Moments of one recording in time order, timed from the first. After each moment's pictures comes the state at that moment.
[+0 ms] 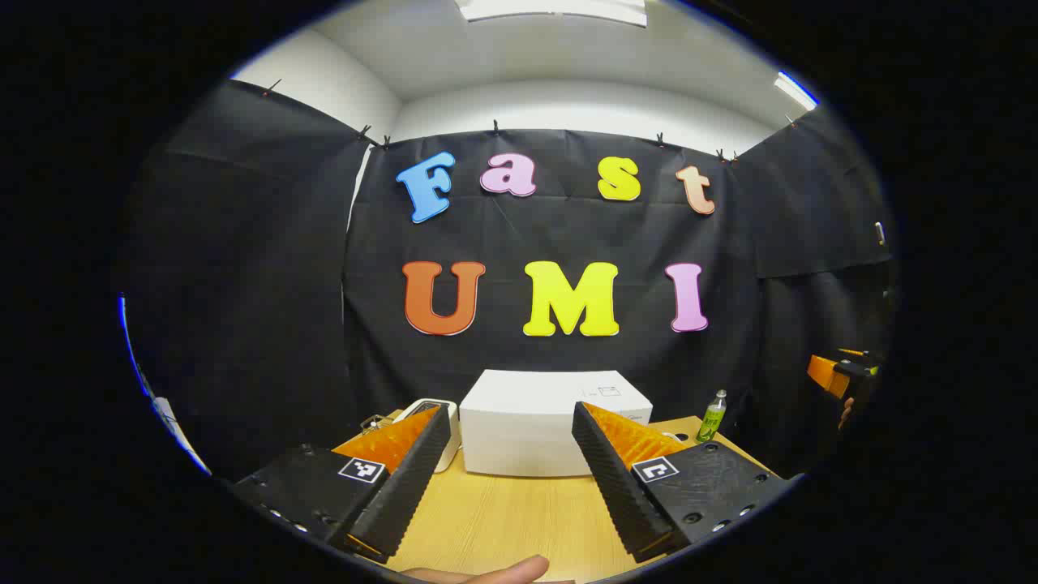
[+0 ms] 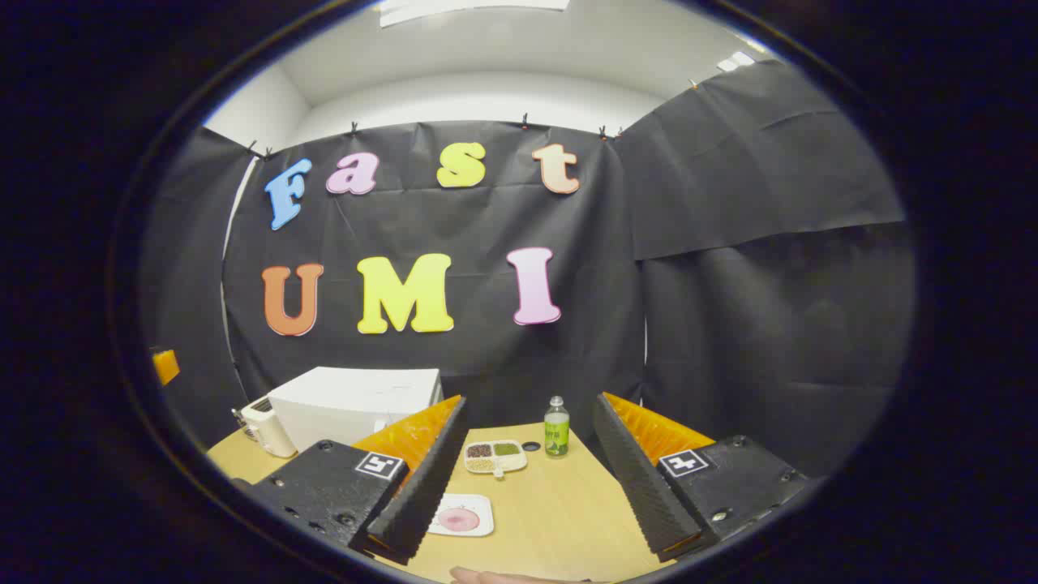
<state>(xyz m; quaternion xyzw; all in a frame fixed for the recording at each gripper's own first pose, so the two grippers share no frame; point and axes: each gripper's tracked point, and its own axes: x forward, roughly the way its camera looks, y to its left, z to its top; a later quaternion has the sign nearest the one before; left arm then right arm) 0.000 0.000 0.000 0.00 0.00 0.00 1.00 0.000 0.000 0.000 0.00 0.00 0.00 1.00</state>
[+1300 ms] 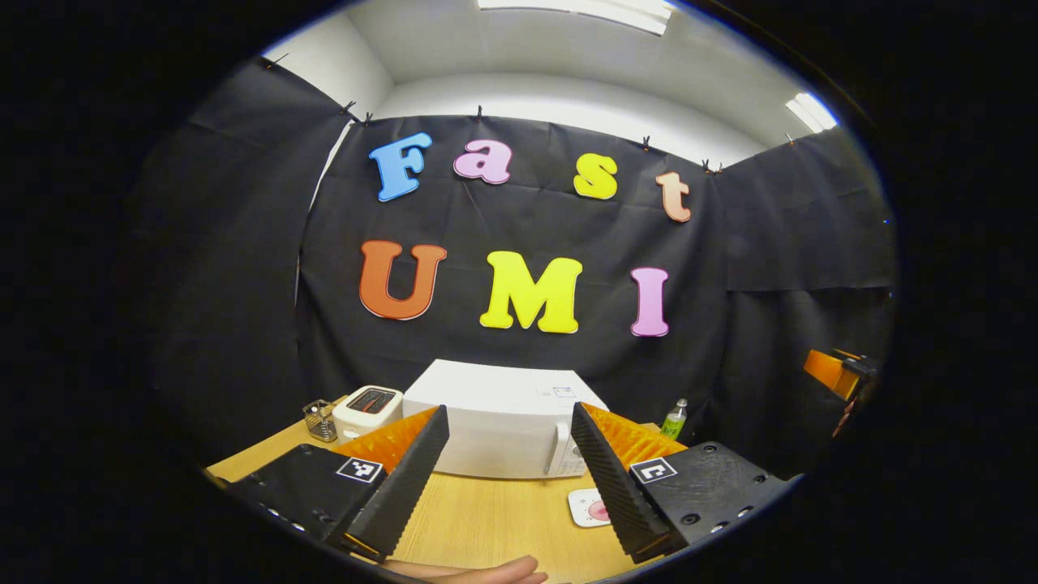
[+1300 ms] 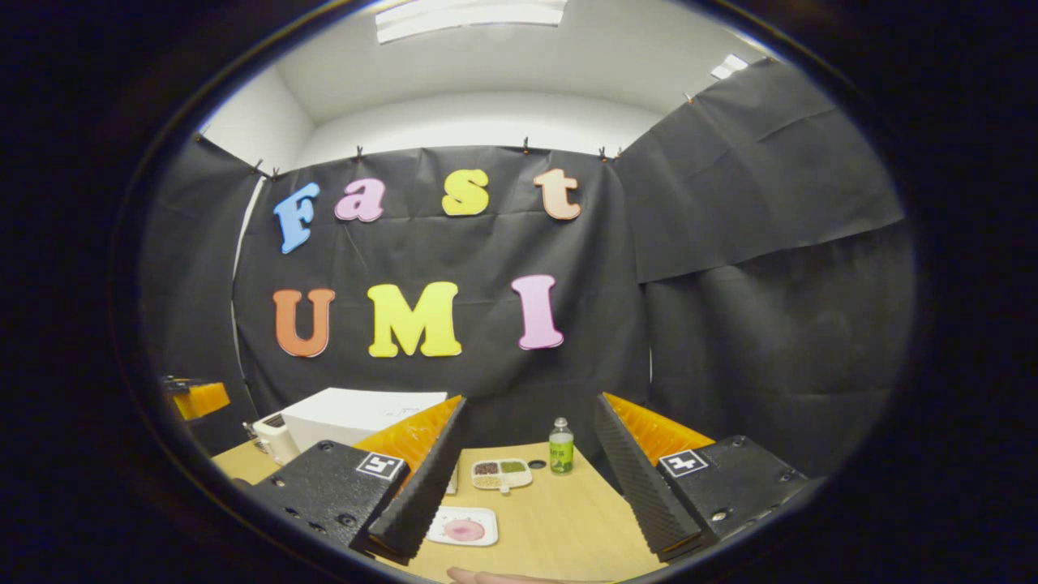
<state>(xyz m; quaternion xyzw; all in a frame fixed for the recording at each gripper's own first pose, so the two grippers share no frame) 0.043 -0.055 -0.030 -0.04 0.03 -0.06 1.00 -0.017 -0.006 0.022 0.01 -0.05 0.02 1.00</state>
